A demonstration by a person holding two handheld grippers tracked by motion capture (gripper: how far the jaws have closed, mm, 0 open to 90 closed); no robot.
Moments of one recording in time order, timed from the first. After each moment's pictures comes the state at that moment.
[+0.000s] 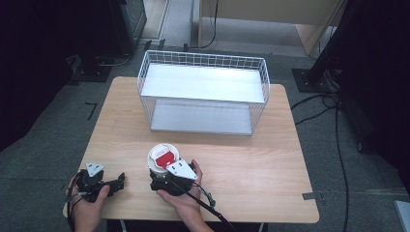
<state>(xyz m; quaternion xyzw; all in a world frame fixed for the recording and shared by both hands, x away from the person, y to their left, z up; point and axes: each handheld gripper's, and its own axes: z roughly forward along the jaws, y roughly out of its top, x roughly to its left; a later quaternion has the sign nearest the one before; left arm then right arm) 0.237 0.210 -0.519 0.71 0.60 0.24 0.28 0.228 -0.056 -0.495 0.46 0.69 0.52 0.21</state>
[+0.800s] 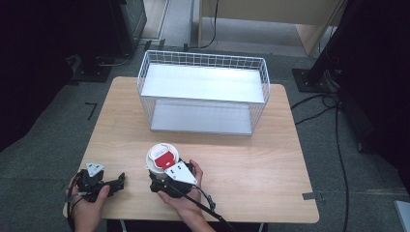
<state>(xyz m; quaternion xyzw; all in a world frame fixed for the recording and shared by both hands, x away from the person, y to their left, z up) 0.237 0.210 -0.519 0.71 0.60 0.24 0.28 0.220 -0.057 -0.487 0.43 0.69 0.53 0.24</state>
